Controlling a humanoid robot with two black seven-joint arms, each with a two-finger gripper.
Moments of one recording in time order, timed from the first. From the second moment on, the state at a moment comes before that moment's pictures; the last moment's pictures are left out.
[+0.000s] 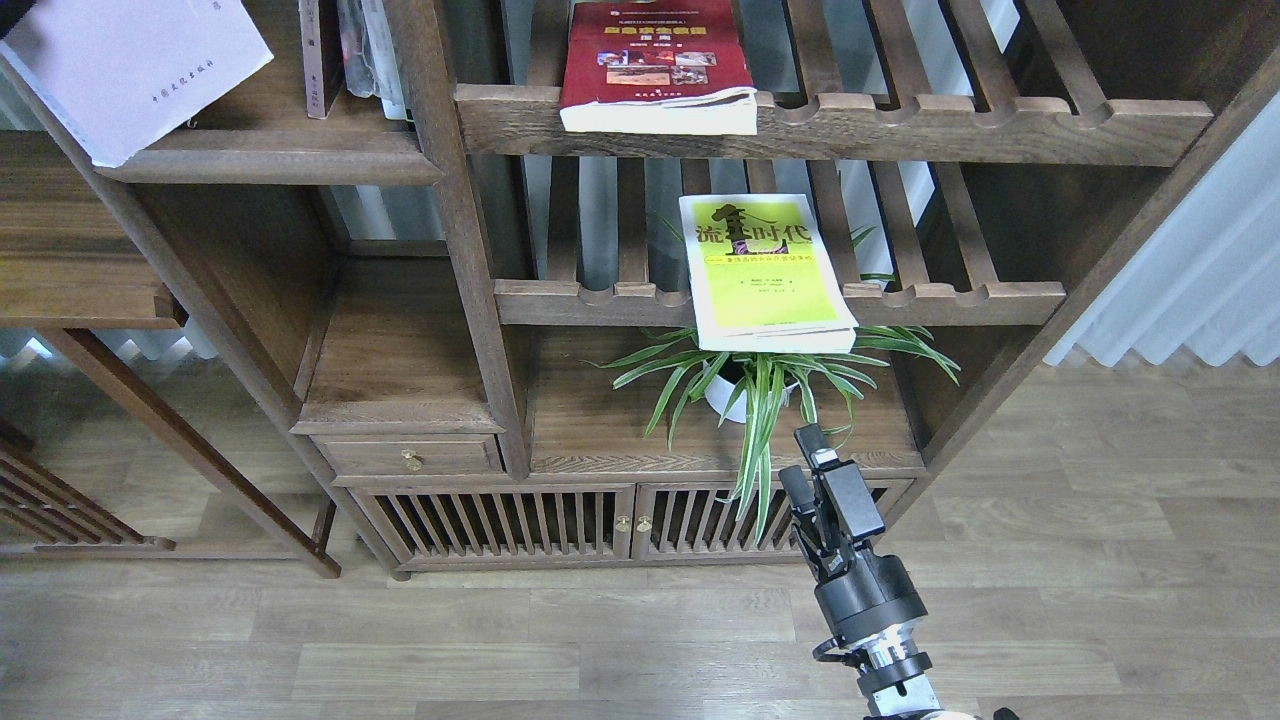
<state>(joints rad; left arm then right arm) -0.64 0.71 -1.51 -1.27 0.30 -0.49 0.49 -0.24 0.02 1.17 1.30 0.05 0.58 0.10</state>
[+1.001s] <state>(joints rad) -0.94 0.52 -1.41 -1.01 0.60 -0.49 0.49 -0.23 0.01 1.17 1.31 0.05 0.58 0.10</state>
